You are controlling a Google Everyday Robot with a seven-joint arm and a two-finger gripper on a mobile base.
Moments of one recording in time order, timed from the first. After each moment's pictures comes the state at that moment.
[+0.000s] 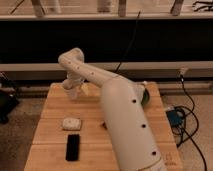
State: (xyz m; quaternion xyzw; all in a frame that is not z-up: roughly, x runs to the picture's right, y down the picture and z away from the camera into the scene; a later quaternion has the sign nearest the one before) arm -0.162 0.019 0.917 -0.29 -0.18 -0.46 0.82
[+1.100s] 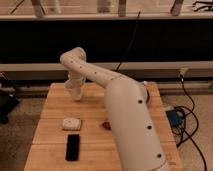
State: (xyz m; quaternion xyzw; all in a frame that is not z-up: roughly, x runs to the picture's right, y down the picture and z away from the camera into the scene) arm -0.155 0.010 0.892 -0.28 -0.20 -0.47 0.81
